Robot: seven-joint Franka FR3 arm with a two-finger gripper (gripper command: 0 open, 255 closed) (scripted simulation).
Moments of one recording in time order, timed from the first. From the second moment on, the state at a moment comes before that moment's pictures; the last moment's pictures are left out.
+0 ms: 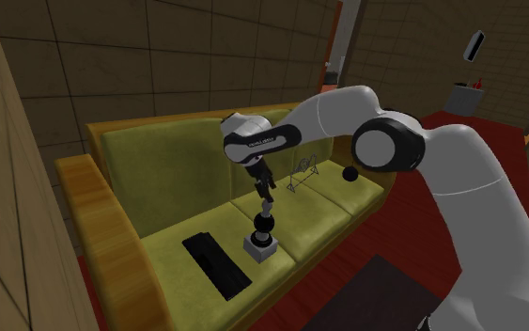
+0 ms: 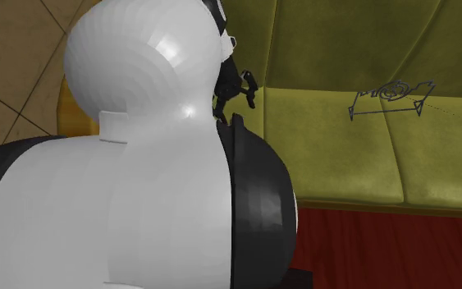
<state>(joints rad) 0.09 0.79 0.04 -1.29 -0.38 1.56 -0.48</state>
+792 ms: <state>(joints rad) 0.10 0.87 0.04 -1.27 -0.39 1.61 -0.47</state>
